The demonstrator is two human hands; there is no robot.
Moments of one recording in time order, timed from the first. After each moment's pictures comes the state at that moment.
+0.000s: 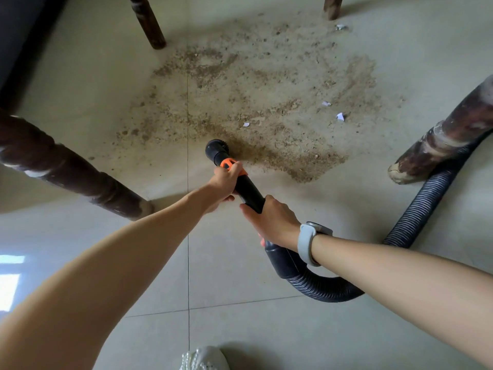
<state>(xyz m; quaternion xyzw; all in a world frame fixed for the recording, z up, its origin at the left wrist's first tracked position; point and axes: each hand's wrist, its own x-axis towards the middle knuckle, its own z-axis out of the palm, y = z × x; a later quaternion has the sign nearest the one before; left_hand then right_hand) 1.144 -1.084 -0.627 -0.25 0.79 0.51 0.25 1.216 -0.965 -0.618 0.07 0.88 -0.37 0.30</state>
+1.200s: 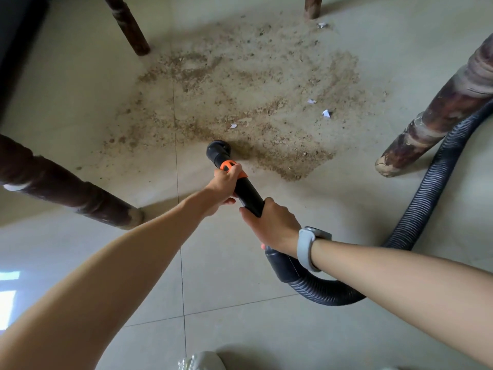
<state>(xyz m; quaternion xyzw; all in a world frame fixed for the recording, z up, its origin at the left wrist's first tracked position) 1.136 -1.071 -0.649 -0.25 0.78 0.51 0.27 1.225 -0.950 -0.616 0.10 0.89 -0.36 0.28</state>
